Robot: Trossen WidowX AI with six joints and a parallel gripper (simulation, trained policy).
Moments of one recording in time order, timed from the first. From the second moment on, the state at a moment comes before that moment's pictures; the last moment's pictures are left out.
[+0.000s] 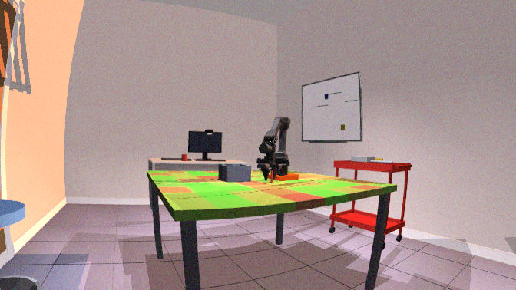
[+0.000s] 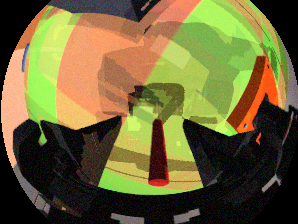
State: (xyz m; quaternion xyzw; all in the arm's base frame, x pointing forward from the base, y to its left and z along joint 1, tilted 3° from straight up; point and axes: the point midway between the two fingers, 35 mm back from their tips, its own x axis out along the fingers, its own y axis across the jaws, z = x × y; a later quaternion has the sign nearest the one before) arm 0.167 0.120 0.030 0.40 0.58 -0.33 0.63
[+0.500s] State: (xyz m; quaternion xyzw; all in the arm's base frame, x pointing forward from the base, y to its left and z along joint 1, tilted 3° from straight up) arm 0.161 0.119 0.028 0.40 0.62 -0.32 0.60
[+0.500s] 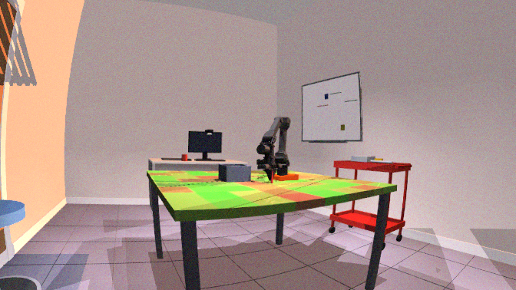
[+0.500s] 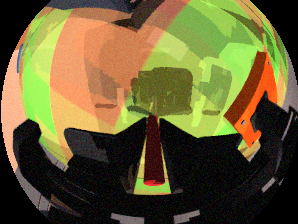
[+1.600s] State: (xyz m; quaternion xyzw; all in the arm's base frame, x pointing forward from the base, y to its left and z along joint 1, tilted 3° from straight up) arm 0.227 0.062 0.142 0.36 0.52 -0.27 0.73
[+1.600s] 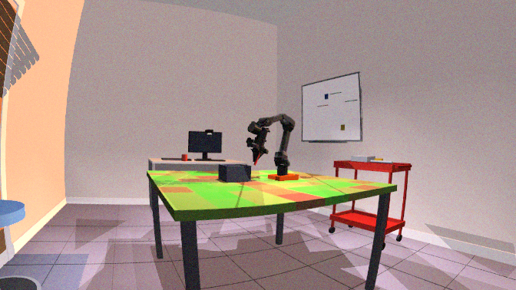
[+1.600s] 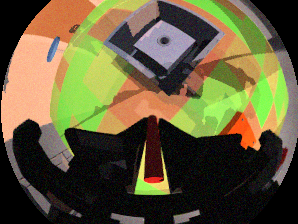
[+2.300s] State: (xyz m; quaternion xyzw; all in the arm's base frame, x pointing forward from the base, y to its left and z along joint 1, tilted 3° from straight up) arm 0.277 -0.003 0.150 0.38 0.46 -0.32 0.74
